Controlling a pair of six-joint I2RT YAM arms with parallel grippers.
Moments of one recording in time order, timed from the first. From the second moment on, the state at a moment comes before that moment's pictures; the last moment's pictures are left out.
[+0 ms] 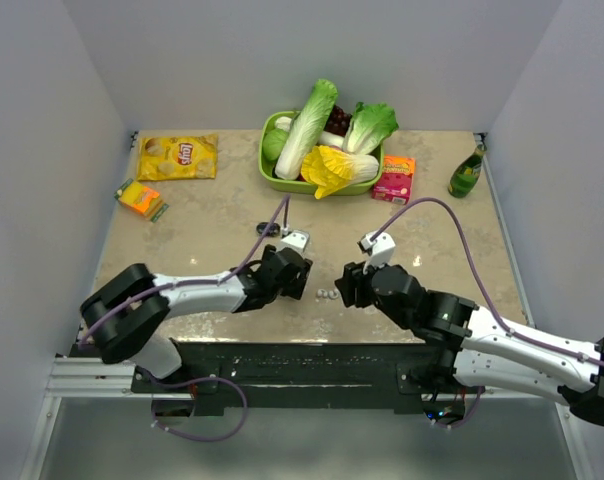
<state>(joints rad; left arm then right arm) -0.95 1.59 0.75 -0.03 -0.42 -0.43 1.10 0.81 0.62 -0.33 0.48 0.48</state>
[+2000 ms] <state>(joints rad) -1.20 0.96 0.13 1.00 -0.20 0.26 1.09 1.07 0.92 -0.37 0.27 0.46</state>
